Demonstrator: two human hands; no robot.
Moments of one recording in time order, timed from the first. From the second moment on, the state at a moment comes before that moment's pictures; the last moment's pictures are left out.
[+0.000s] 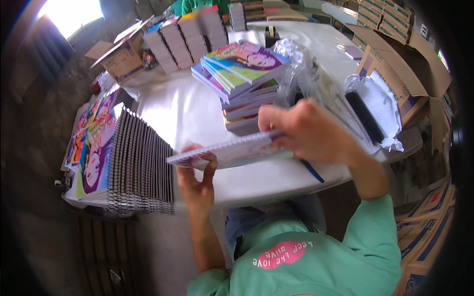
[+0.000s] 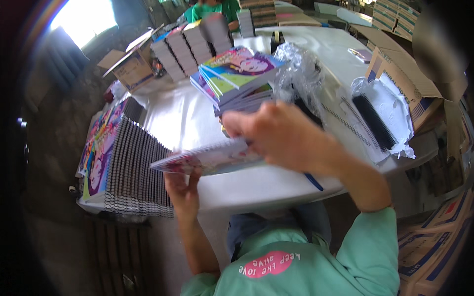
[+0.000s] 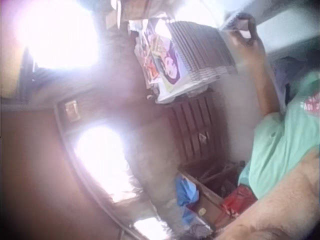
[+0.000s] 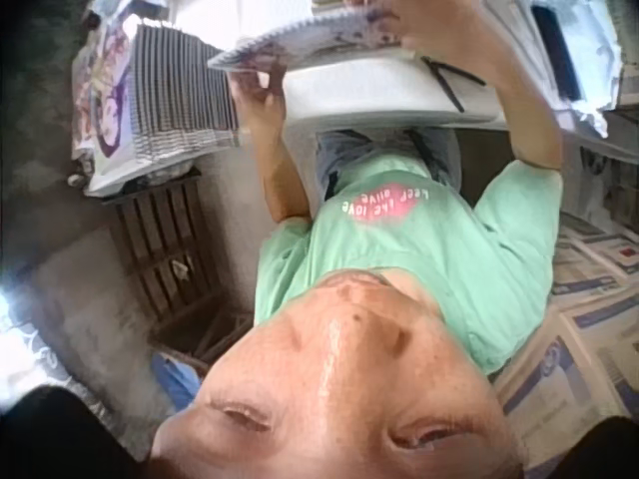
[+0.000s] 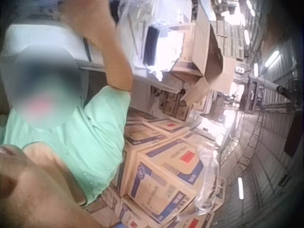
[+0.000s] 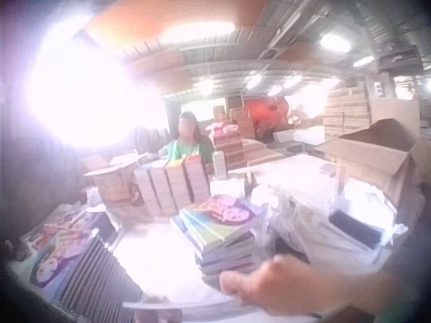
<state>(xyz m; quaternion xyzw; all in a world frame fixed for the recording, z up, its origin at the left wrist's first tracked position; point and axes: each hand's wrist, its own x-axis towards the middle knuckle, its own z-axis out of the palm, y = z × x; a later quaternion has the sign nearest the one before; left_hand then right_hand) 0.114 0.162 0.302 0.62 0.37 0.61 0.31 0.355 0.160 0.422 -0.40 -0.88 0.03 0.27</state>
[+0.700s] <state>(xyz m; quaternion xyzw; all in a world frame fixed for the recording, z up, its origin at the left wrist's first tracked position) 0.205 0.142 0.289 0.70 0.50 0.49 -0.12 0.355 0.145 0.240 -0.48 -0.58 0.36 0.55</state>
